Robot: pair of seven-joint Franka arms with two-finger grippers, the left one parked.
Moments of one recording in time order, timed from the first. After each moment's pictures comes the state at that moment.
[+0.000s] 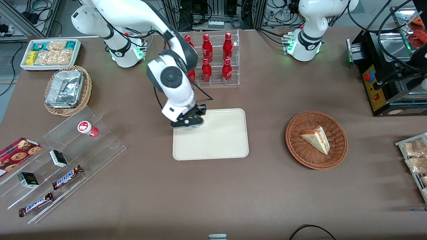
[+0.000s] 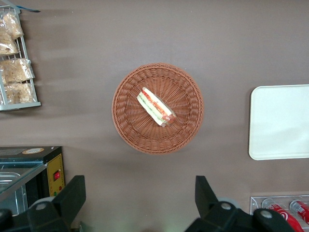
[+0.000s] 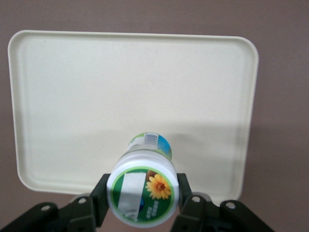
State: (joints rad) arm 0.81 0.43 -0.11 -1.78 0.14 2.24 0.59
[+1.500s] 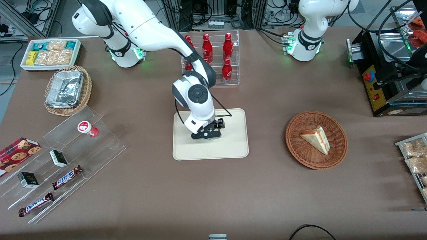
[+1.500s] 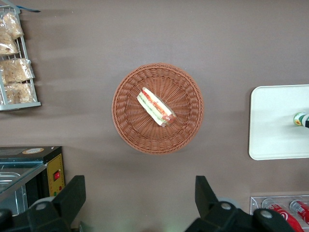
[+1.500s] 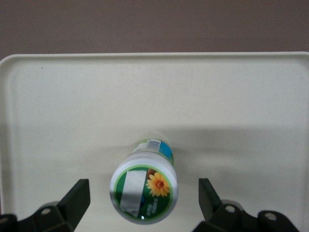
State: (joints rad) arm 0.86 0.67 -0.14 -1.60 0.13 2.34 0.66
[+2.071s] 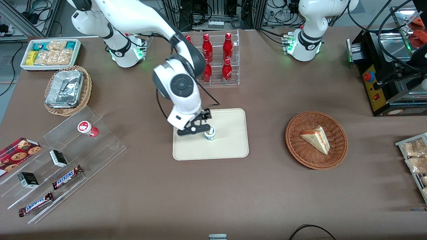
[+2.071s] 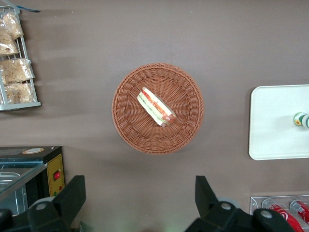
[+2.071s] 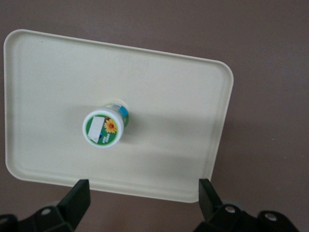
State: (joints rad) arm 0.80 0.45 -0.17 -1.58 0.11 1.95 0.42
